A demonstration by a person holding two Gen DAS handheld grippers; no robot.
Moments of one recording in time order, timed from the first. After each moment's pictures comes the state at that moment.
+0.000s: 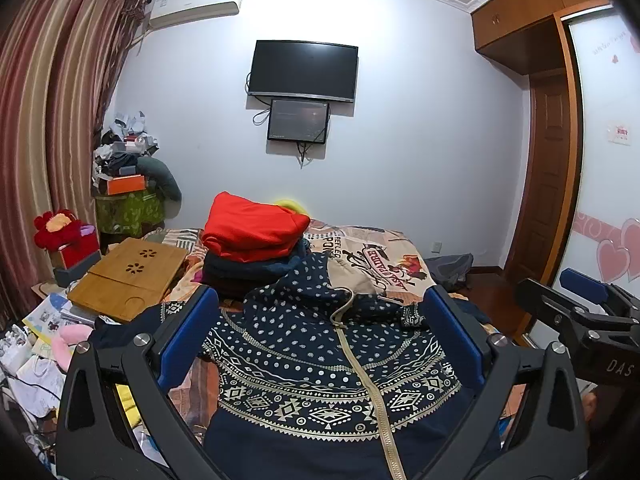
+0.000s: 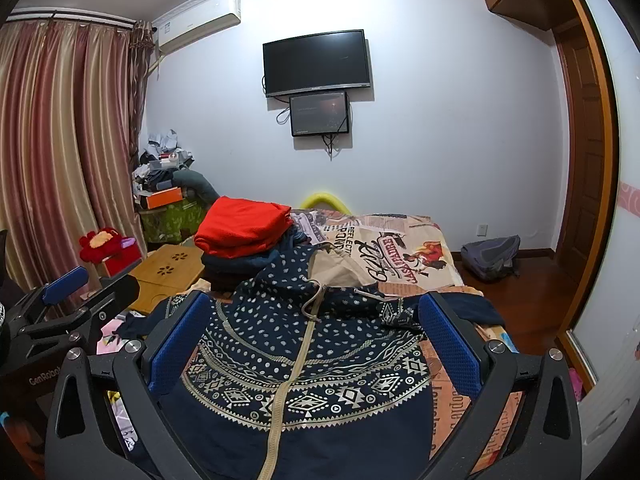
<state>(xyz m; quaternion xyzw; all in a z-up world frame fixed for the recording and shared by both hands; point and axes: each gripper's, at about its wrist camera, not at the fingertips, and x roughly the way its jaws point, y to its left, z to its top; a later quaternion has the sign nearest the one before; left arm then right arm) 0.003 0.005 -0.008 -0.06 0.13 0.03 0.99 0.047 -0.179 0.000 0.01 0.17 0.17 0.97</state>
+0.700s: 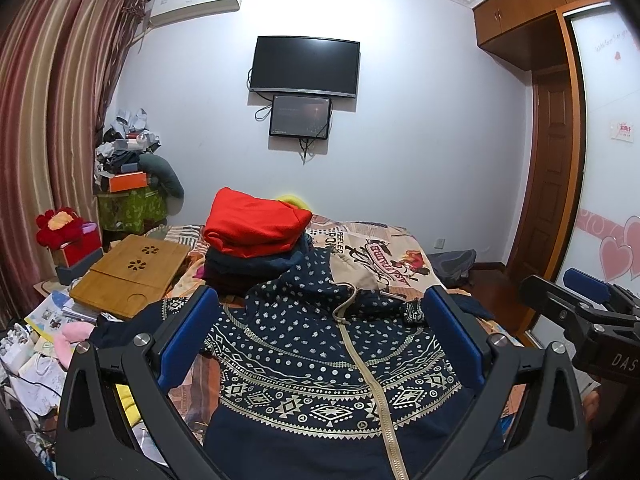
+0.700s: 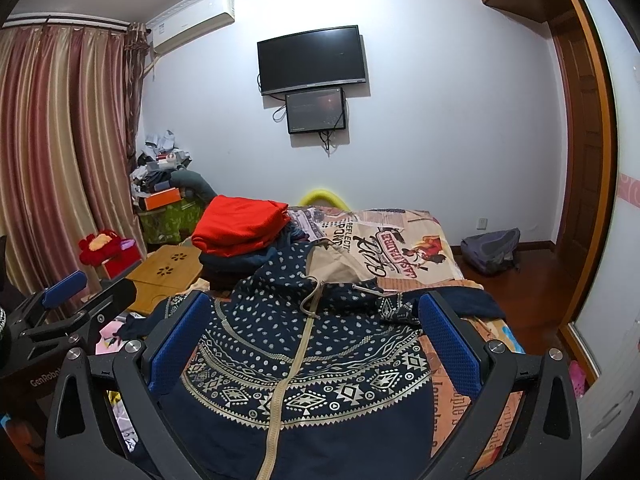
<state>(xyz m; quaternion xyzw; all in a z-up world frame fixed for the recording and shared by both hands) 0.006 0.005 -0.011 -0.05 0.14 0.04 0.99 0.049 -0.183 -0.004 0.02 0.18 0.17 0.97</state>
